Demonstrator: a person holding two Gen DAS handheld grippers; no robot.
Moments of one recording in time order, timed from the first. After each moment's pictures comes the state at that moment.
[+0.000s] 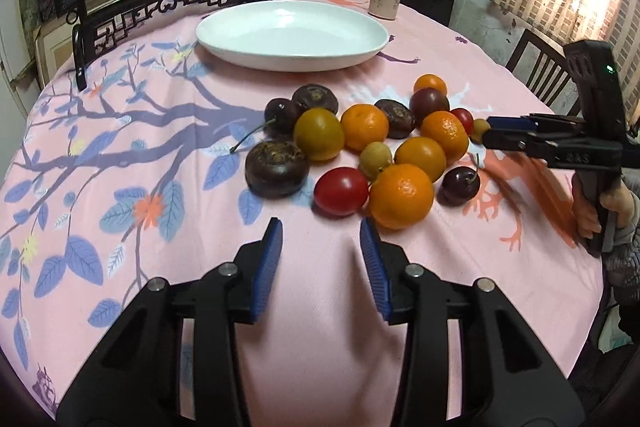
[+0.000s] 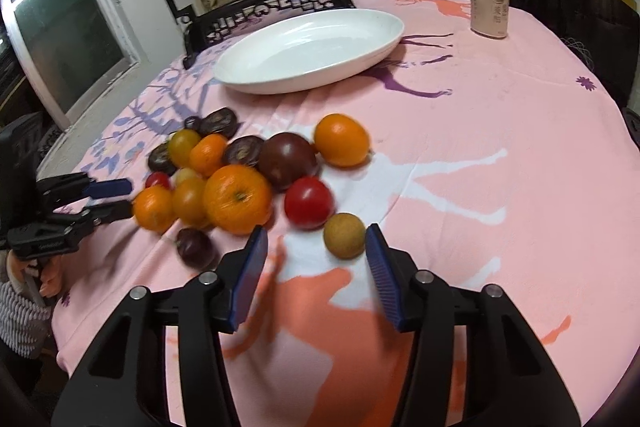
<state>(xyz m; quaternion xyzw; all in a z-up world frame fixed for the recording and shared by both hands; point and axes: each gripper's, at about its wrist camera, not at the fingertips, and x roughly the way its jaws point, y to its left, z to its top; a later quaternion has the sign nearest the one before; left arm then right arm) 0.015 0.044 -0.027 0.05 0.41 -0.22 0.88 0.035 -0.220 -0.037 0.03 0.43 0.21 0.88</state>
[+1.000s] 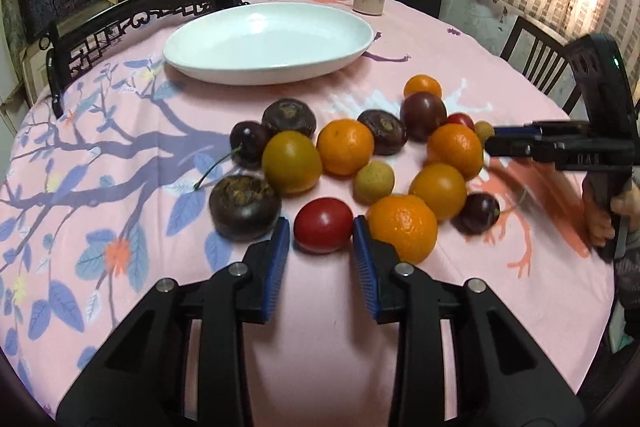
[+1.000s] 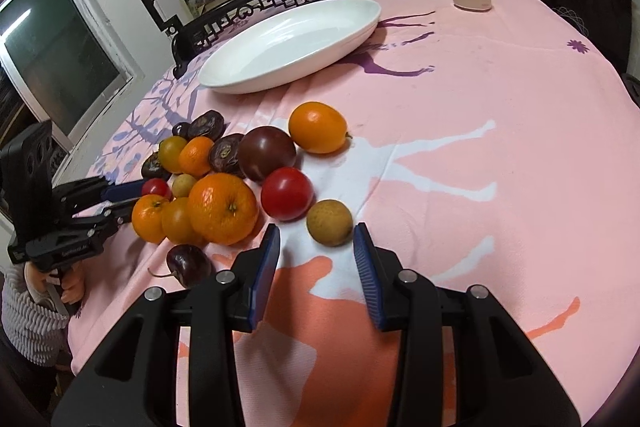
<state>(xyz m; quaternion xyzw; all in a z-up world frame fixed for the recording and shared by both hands) 0.040 0.017 -0.033 0.07 0.41 -0.24 0.88 0.036 -0.236 -0.045 0.08 0.44 0.21 0.87</state>
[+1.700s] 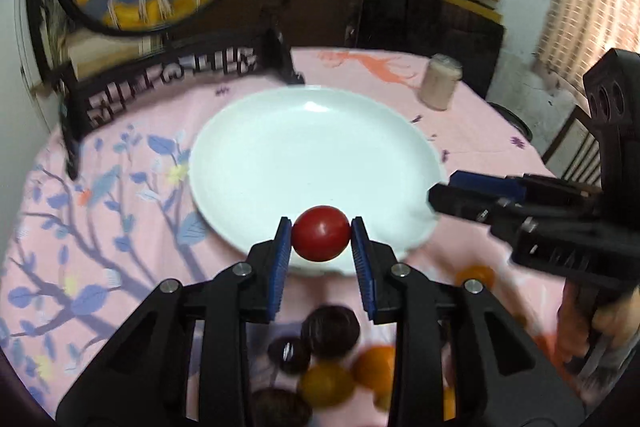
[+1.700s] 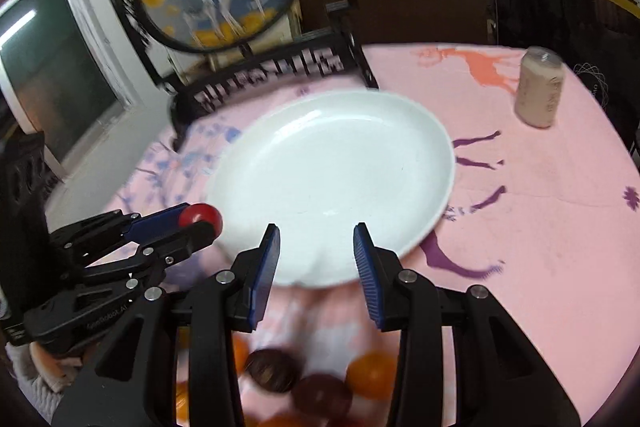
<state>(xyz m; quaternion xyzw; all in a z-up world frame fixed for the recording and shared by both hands) 0.165 -0.004 0.018 0.00 0.38 -0.15 0.91 0.171 -0.161 0.018 0.06 0.41 0.21 0.89</state>
